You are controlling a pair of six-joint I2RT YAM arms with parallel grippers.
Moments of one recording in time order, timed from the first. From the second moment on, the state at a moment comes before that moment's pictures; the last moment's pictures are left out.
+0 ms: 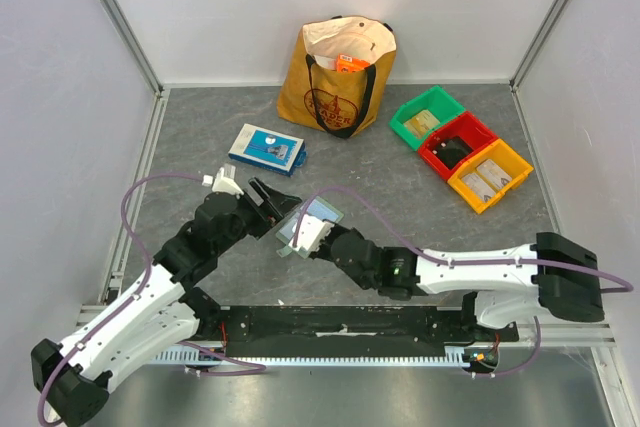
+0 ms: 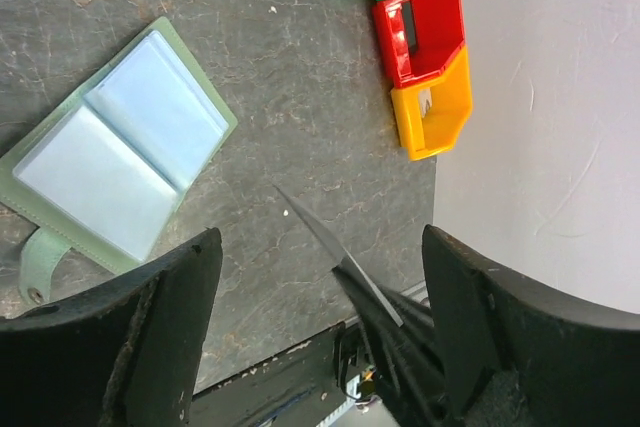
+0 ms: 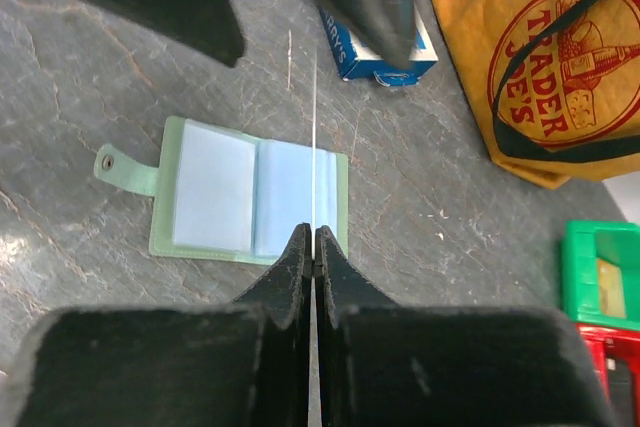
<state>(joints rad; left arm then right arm) -0.65 0.68 0.56 -0.28 -0.06 -1.13 1.33 1.32 0.76 0.22 0.58 -0.28</state>
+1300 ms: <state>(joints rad) -0.65 0.38 0.19 0.05 -0.21 -1.39 1.26 1.31 0.77 0.23 0.47 -0.02</state>
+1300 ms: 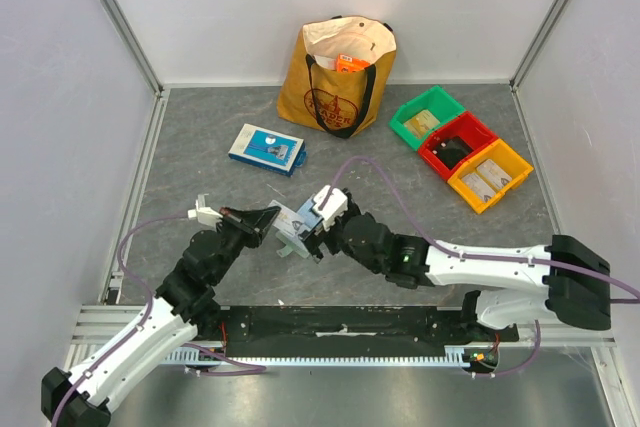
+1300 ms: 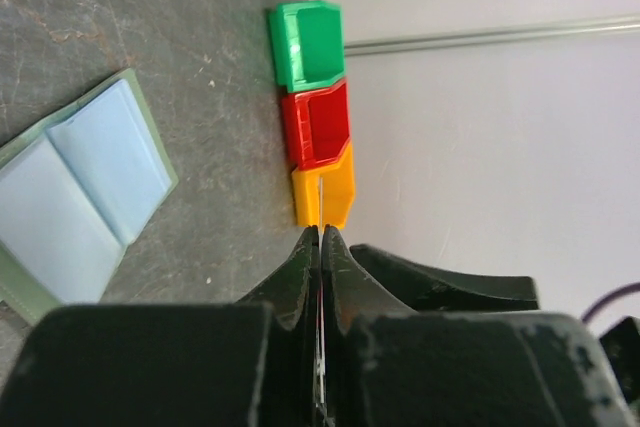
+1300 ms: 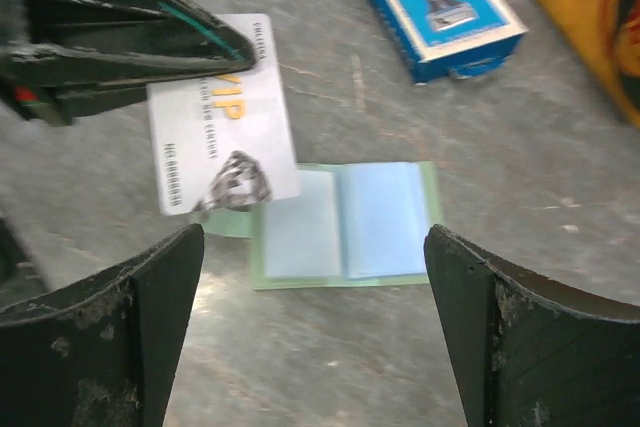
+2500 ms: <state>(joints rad) -0.65 0.45 0.09 0.40 -0.21 -1.52 1.05 1.45 0.51 1.04 0.09 0.95</state>
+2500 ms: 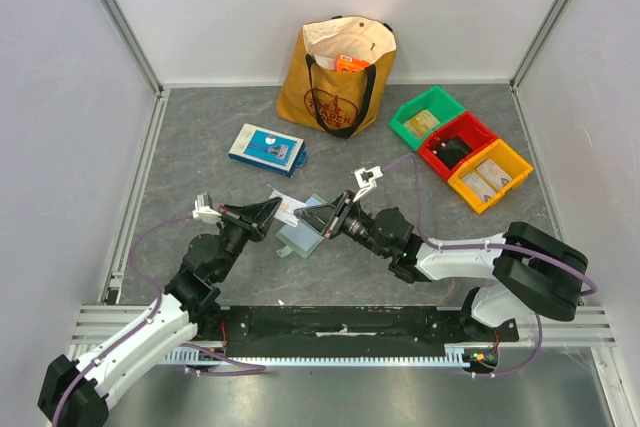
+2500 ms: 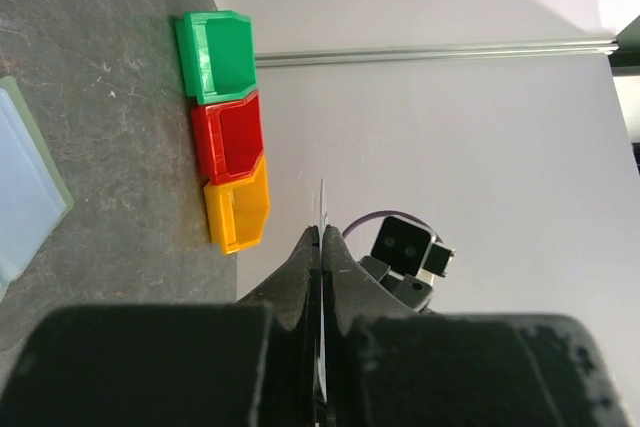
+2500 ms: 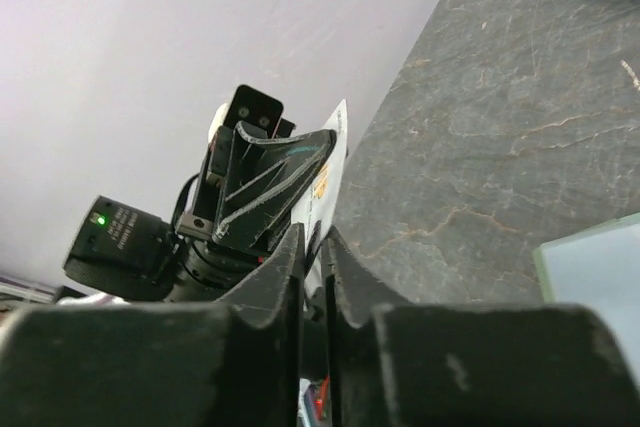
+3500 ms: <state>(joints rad) -0.44 0.63 0.74 -0.38 -0.05 -0.69 0.23 0.92 0.67 -0.01 0.03 0.70</state>
